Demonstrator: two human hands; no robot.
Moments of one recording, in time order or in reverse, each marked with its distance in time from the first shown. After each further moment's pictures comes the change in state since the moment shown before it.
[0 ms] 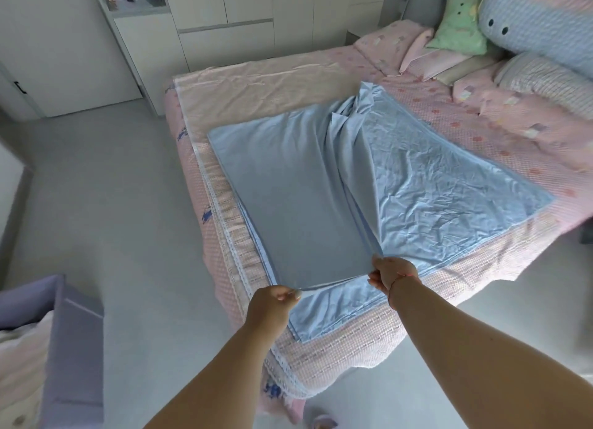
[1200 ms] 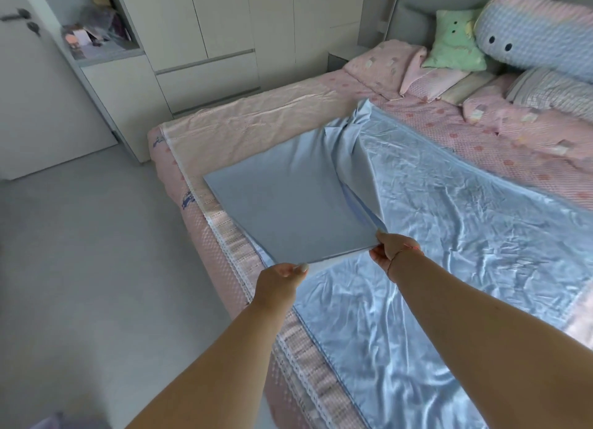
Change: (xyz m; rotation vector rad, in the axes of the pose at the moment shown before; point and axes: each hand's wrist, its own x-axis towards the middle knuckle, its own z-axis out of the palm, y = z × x) left_hand 0.274 0.097 -0.186 -0.206 -0.065 0.013; right_hand 0.115 -0.195 0.242 0.421 0.076 0.081
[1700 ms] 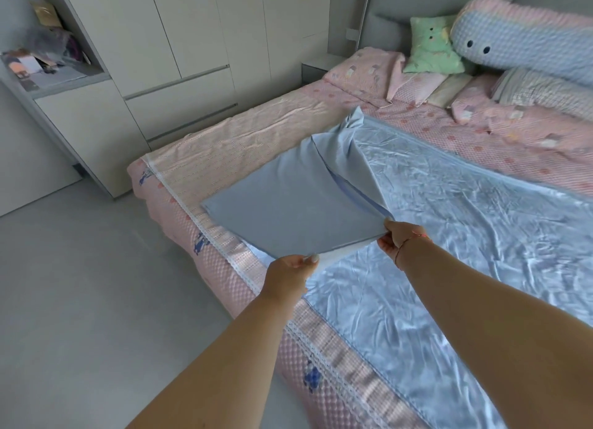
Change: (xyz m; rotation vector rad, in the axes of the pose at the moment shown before) left_hand 0.151 0.048 -0.130 -0.031 -0.250 0.092; right_hand 0.010 -0.022 0.176 0.110 0.153 -0.084
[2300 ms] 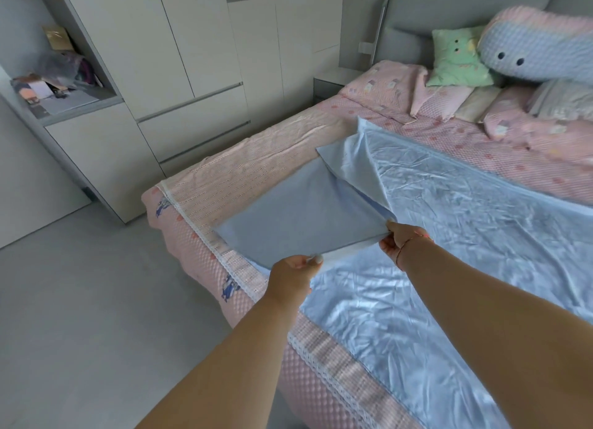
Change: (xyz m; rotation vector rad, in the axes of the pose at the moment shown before) left_hand 0.137 0.042 -0.104 -0.038 0.004 0.004; right_hand 0.054 -0.020 0.167 0.093 -0.016 0.002
